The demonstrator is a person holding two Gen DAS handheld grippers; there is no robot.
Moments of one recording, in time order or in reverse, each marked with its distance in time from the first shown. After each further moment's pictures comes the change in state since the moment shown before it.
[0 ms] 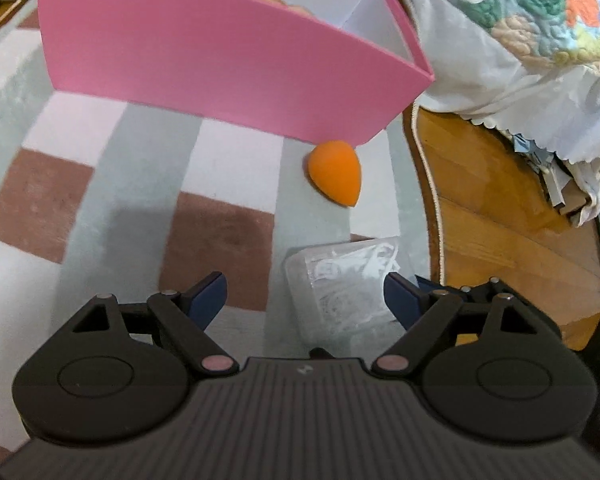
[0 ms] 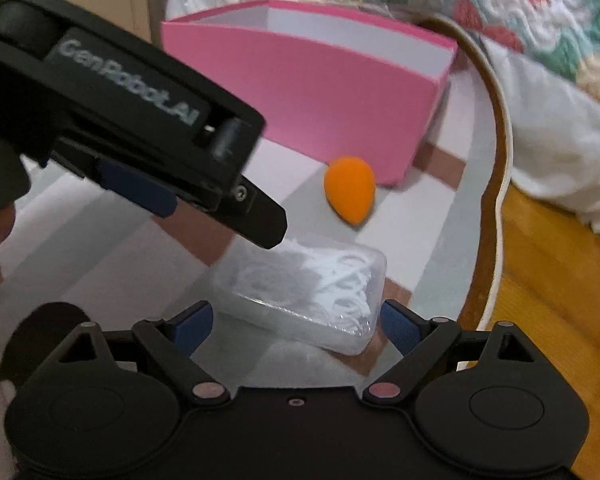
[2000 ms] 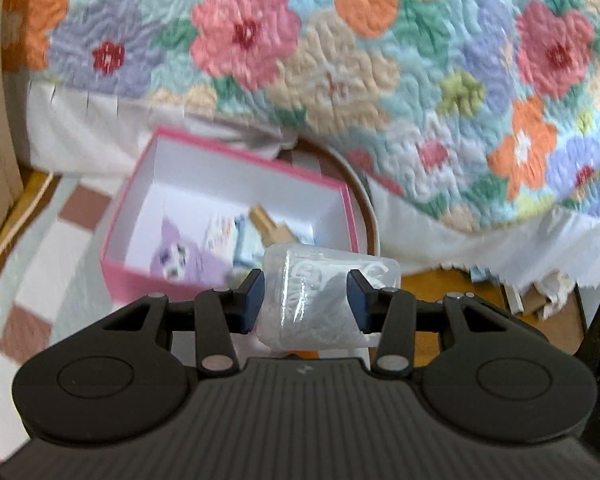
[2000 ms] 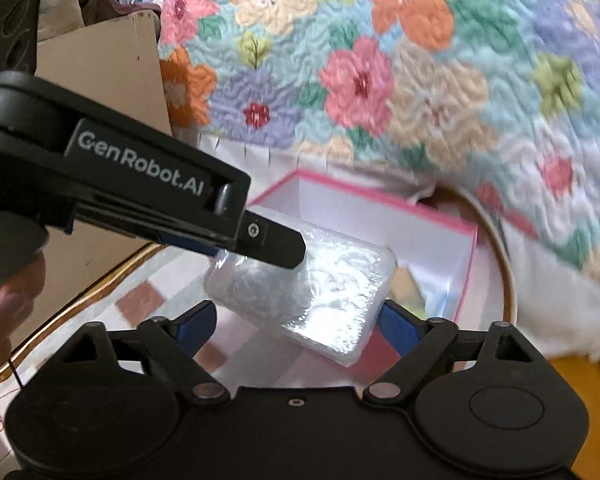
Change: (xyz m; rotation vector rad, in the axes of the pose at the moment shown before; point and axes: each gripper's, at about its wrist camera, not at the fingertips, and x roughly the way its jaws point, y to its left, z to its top) left arm -0.155 -0.013 0.135 0.009 -0.278 -0.020; right arm -0.092 0.012 0.178 -0.020 -0.222 0.103
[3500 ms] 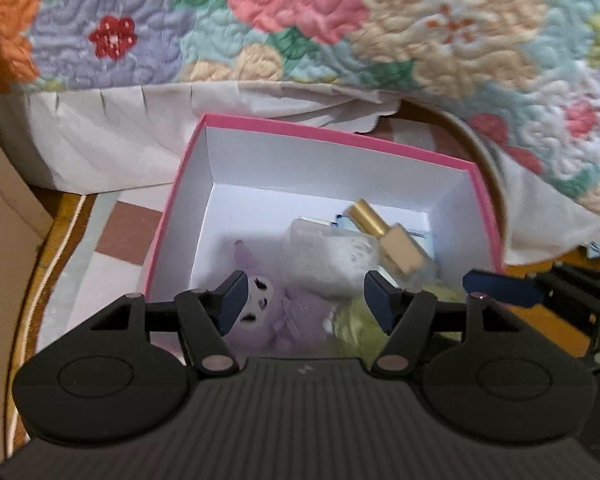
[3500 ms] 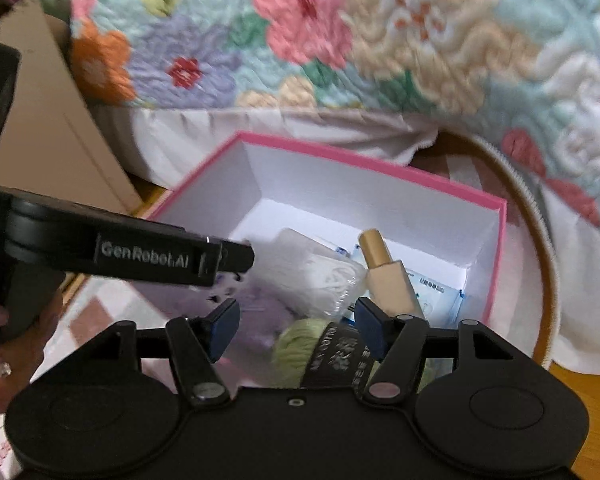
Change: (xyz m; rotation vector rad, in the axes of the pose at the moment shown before) left arm 0.109 0.033 0.034 0.096 0.151 0.267; right arm 0.093 -0.064 0.028 0.131 0.167 0.059
